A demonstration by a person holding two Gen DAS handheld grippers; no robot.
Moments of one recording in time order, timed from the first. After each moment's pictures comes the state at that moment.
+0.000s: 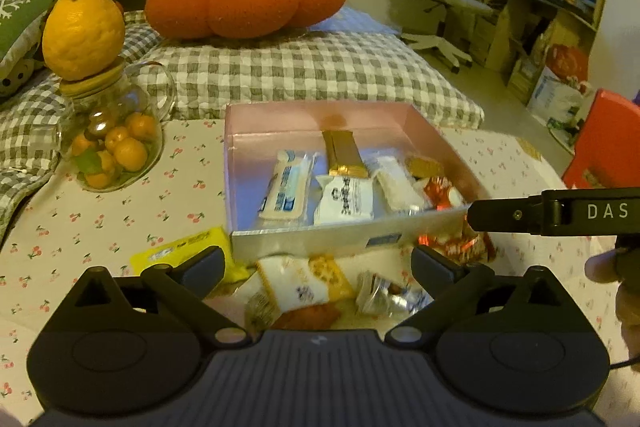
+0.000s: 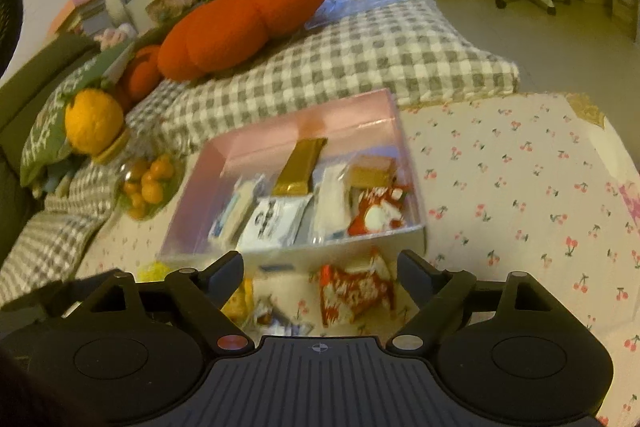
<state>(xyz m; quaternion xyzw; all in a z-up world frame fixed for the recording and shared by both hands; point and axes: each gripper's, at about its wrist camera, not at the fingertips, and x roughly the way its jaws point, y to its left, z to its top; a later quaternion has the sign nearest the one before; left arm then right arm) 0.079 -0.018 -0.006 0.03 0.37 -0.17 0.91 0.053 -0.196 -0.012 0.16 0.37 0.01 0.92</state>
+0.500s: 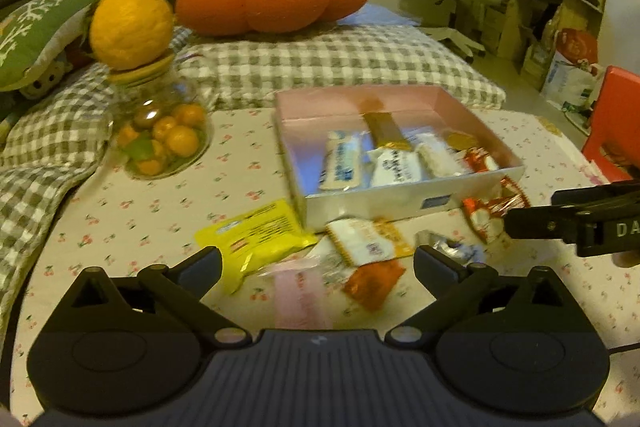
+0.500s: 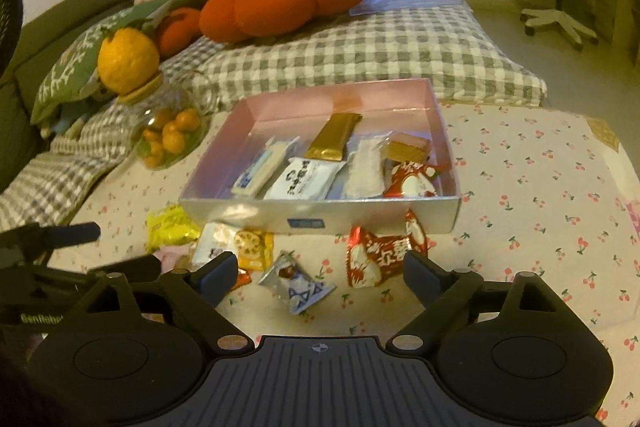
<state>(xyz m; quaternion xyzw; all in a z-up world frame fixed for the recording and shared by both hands) 0.061 0.025 -0.013 0.06 0.37 -0.15 0.92 0.034 -0.158 -0.023 0.08 0.37 0.04 0.92</state>
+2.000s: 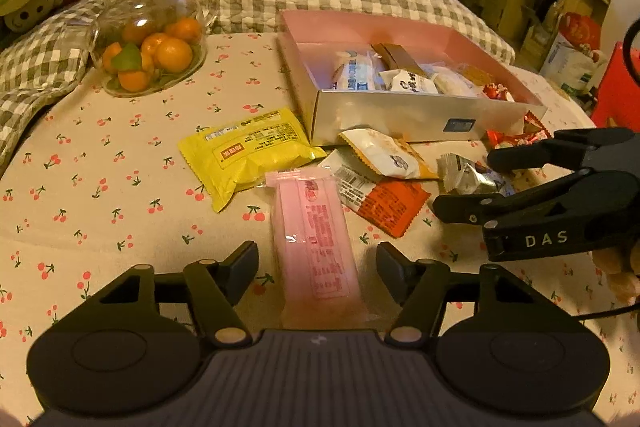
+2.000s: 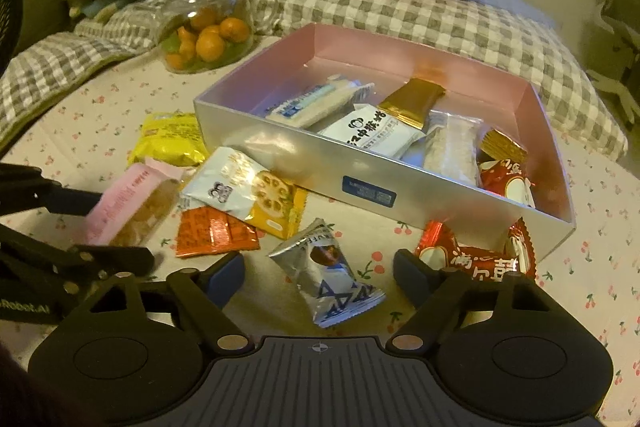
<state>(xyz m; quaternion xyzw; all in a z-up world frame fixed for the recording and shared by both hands) 0.064 0.042 -0.069 0.03 0.42 -0.17 0.89 0.076 -0.107 -0.085 -0.08 0.38 0.10 0.91</state>
